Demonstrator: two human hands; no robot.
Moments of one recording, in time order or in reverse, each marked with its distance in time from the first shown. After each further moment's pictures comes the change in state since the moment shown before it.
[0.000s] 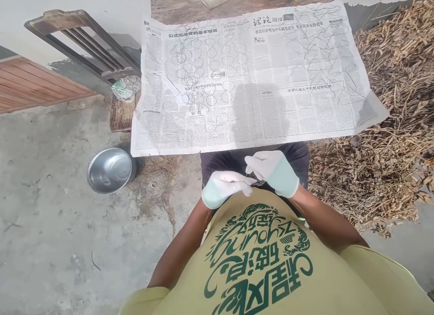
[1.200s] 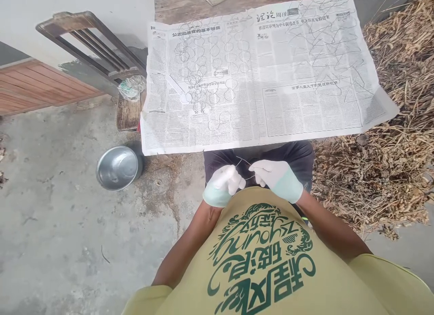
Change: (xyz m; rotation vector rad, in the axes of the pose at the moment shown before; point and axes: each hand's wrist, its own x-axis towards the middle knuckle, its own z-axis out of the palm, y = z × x) left_hand 0.004 -0.021 0.004 -0.629 0.091 -0.038; right_hand -0.008 0.044 -0.011 -0.071 -0.128 0.019
